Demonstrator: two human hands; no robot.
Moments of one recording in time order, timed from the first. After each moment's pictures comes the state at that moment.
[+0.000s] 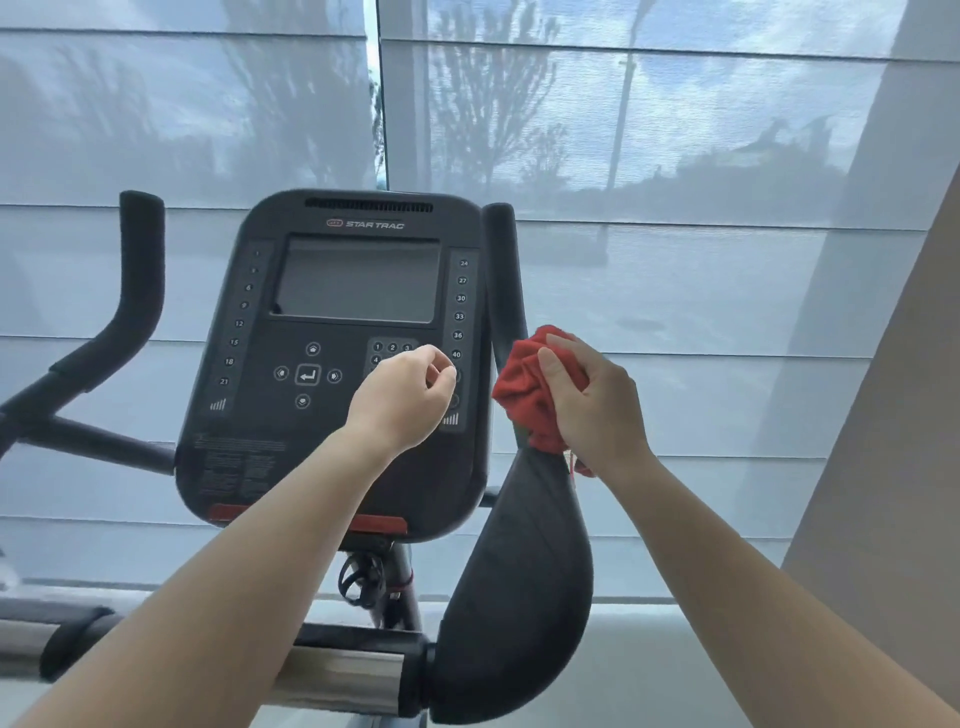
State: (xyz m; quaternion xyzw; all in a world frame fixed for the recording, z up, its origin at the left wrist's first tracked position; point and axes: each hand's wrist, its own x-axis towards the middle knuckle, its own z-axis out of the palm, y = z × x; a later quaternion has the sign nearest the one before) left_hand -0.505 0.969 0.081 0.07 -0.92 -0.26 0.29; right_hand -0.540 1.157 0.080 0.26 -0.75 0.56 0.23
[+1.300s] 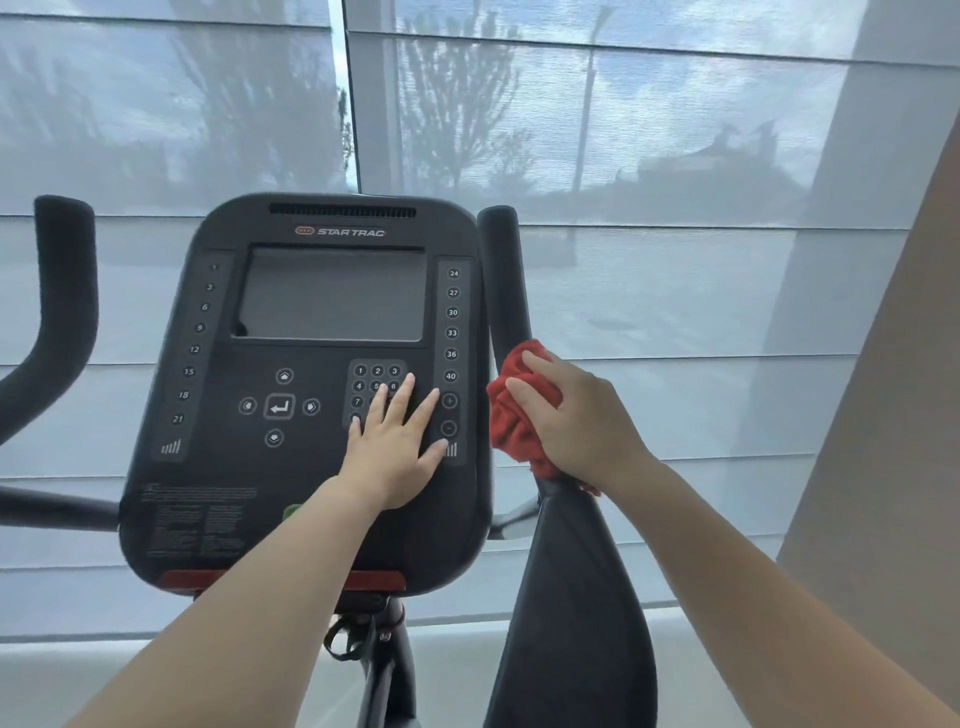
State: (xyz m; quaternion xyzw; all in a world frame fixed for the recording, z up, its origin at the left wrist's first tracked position) left_hand -0.574 0.916 0.016 0.06 -0.98 -0.10 0.16; right_hand -0.567 1.128 0.087 0.27 -0.85 0.40 0.21
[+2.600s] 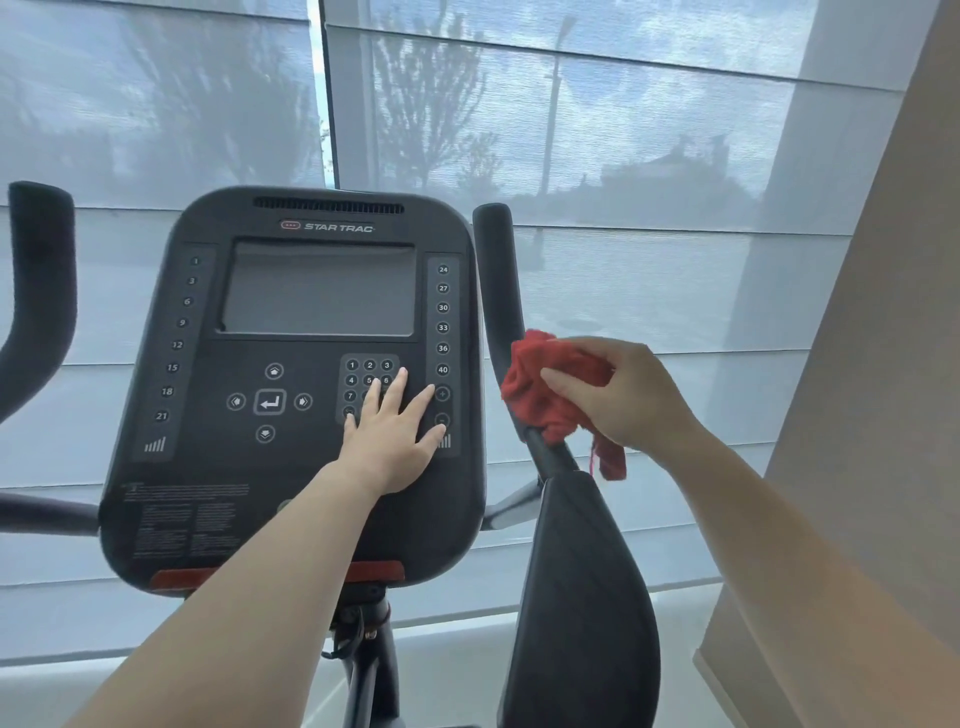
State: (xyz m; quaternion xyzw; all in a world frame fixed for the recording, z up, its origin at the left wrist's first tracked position) left_hand -0.577 0.913 0.019 0.05 -0.98 -0.14 0.14; right_hand -0.550 1.158 0.109 0.31 -0.79 0.49 0.18
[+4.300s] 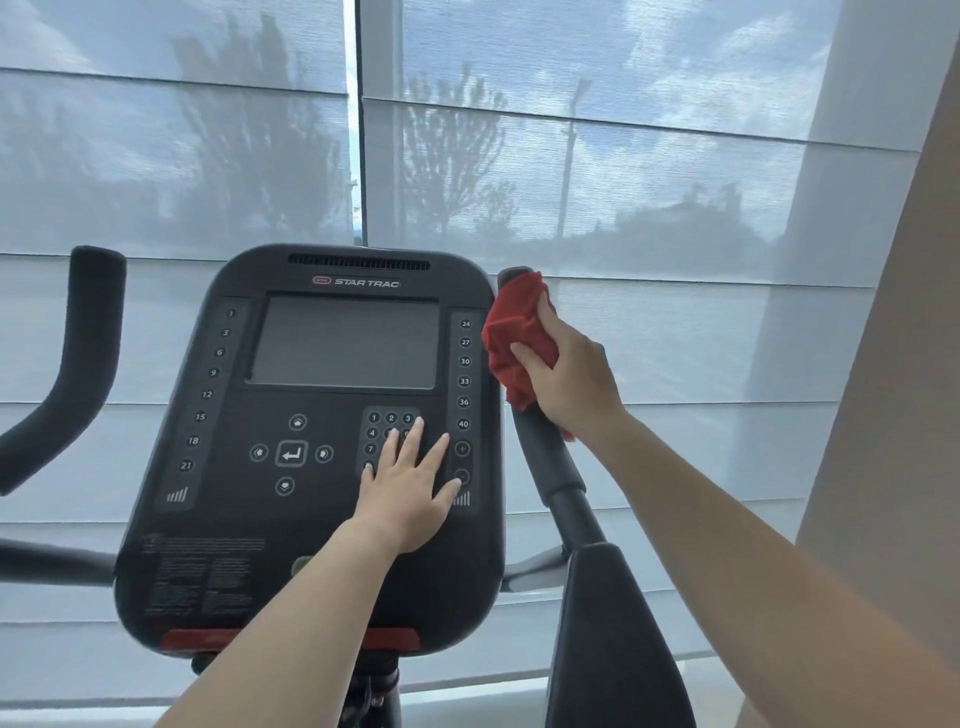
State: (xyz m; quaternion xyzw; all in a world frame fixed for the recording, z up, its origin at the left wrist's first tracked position) left_hand -0.579 0.909 0.021 0.05 -0.98 -0.13 0.14; right_hand -0.624 1.090 0.138 0.29 -0.80 0.42 0.32
